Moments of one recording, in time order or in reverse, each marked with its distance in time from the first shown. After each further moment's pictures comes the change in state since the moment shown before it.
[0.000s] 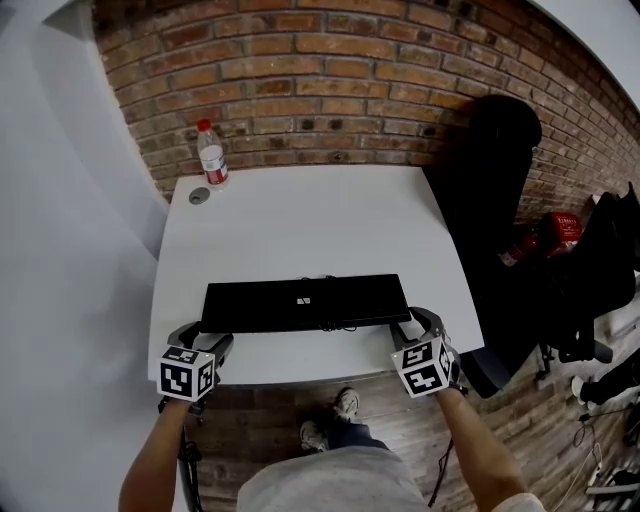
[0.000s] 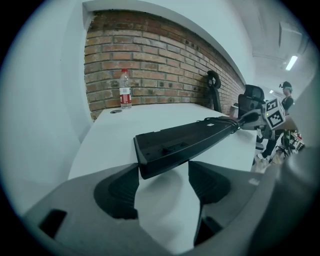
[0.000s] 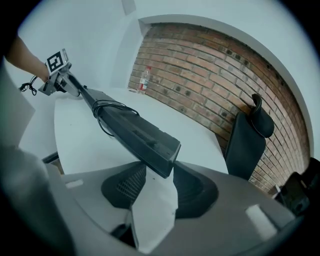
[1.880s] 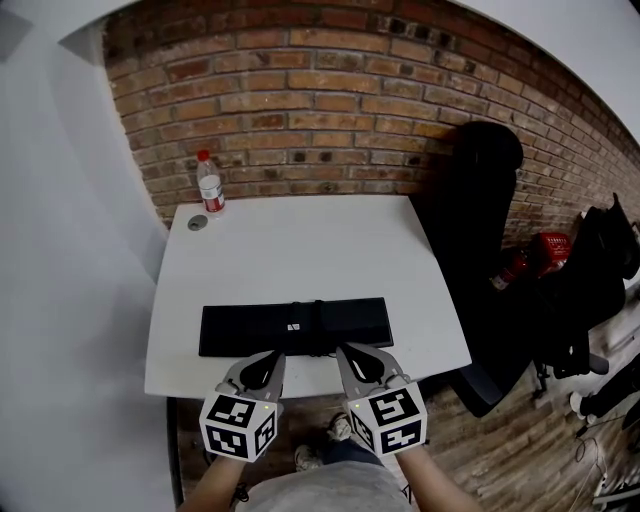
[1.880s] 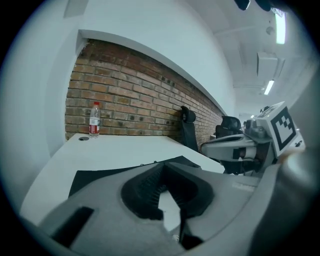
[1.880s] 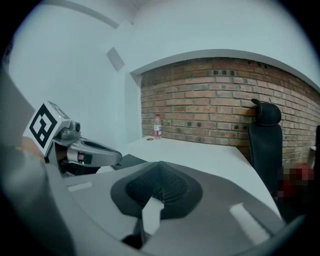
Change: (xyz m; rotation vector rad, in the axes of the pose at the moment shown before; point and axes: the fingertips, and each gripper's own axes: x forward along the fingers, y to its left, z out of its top) left arm -0.059 -0.177 0.092 -0.035 -0.341 -0.195; right arm -0.110 0.083 0.130 0.333 -0.370 0.223
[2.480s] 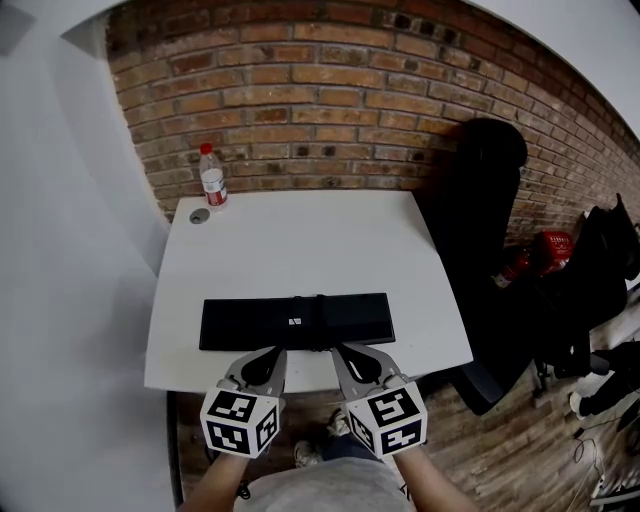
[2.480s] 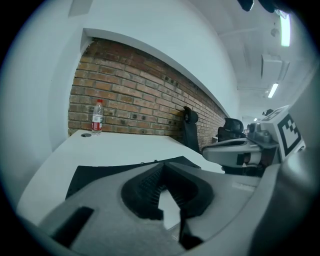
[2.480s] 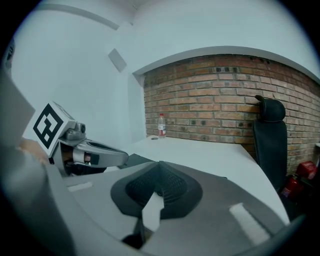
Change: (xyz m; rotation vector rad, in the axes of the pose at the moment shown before) left arm 0.000 0.000 -0.003 -0.044 0.003 0.020; right arm 0.000 0.012 -0.004 0.011 0.005 0.048
